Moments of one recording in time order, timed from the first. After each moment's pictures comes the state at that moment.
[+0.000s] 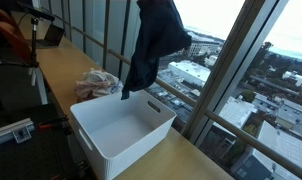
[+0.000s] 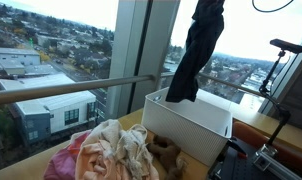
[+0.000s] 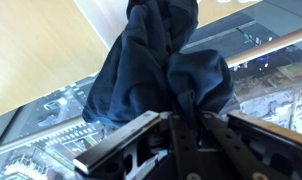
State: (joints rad) arm -0.02 -0.12 0.00 -1.66 -0.03 1.89 0.30
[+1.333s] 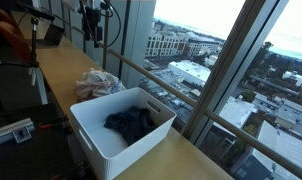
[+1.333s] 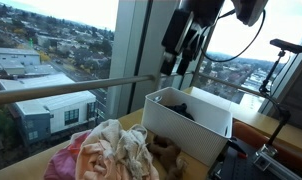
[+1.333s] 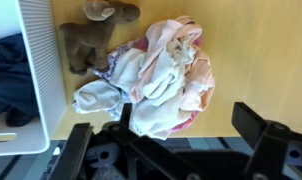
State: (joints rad) arm 0.26 0.10 0.26 -1.95 0.04 2.13 0.33
